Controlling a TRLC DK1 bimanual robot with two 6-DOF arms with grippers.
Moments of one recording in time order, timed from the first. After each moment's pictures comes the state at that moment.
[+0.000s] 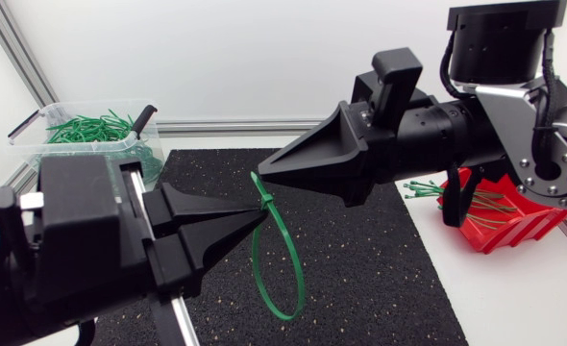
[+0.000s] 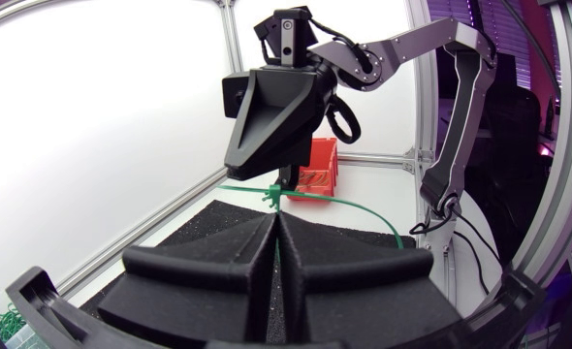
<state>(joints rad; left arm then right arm) -1.04 0.82 0.65 -0.04 -0.02 0.16 0.53 1.26 0.90 0.07 -1.15 1.09</state>
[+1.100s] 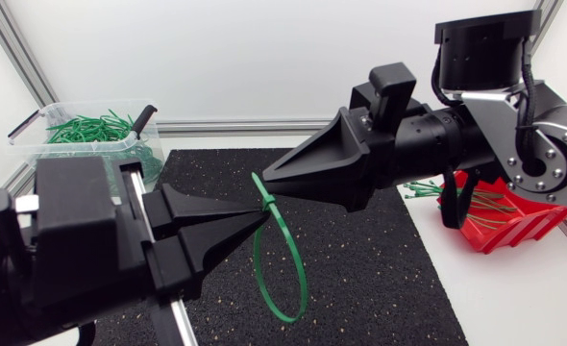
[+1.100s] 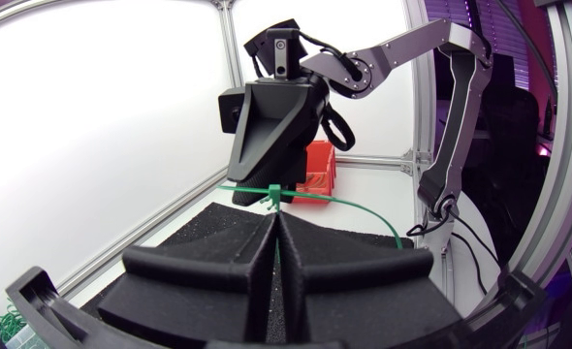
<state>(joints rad) -1.05 0.82 0.65 -0.03 -0.02 0.16 0.51 1.29 0.90 0.02 -1.20 1.04</state>
